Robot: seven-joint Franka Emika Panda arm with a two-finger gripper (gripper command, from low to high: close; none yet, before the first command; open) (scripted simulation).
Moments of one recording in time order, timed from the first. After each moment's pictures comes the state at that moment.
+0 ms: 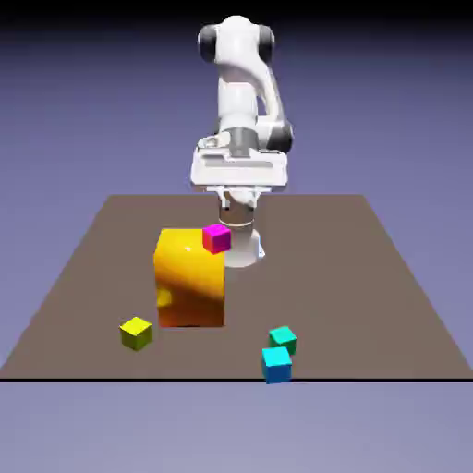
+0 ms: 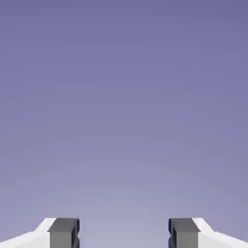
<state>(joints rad) 0.05 -0.53 -0.01 -2.79 -0.04 3.00 0.73</state>
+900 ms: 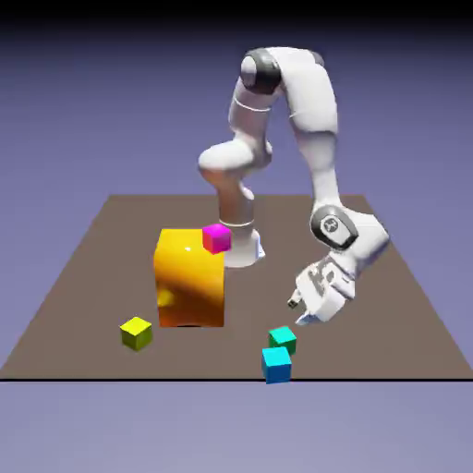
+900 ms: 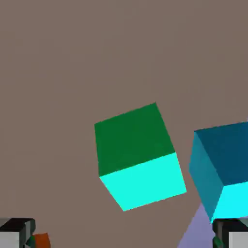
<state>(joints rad) 0.85 0.45 -0.25 -2.30 -0.95 2.12 0.39</state>
